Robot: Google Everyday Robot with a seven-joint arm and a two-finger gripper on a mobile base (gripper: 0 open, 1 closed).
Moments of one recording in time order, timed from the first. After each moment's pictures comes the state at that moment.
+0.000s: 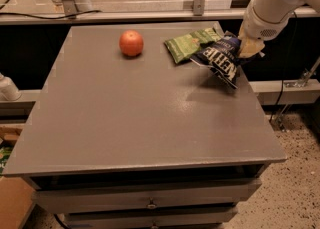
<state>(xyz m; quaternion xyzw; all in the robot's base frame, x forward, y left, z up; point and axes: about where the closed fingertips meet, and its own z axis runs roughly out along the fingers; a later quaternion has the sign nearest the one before) 0.652 -0.248 0.893 -0.68 0.70 -0.14 0.16</state>
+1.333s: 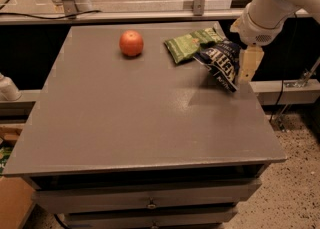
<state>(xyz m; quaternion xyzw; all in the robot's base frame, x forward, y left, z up) 0.645 -0.235 0.880 -0.68 0.70 -0.12 0.16</state>
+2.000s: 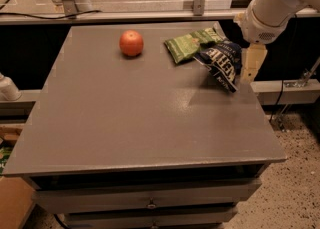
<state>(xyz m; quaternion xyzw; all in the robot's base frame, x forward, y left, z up) 0.641 -0.234 0.890 -0.67 0.71 -0.11 0.18</state>
